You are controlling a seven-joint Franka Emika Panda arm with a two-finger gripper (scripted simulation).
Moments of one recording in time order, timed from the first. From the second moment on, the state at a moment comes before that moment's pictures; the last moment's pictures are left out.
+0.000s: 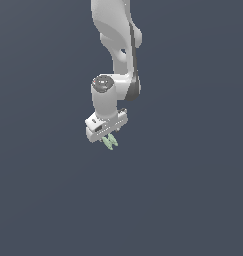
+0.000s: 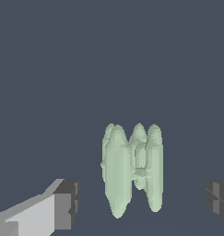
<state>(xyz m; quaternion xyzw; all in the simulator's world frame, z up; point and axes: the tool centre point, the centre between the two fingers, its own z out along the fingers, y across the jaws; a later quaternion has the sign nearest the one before) -0.064 -0.057 0.090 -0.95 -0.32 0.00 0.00</state>
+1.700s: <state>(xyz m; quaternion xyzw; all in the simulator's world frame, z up) -0.064 -0.055 0.042 -0.95 -0.32 0.00 0.00</state>
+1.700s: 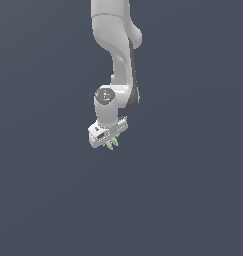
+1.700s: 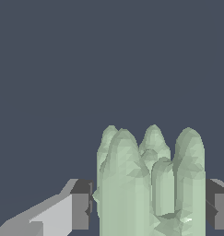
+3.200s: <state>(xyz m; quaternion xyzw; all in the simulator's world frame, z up) 0.009 0.175 0.208 -0.95 -0.32 0.00 0.00</state>
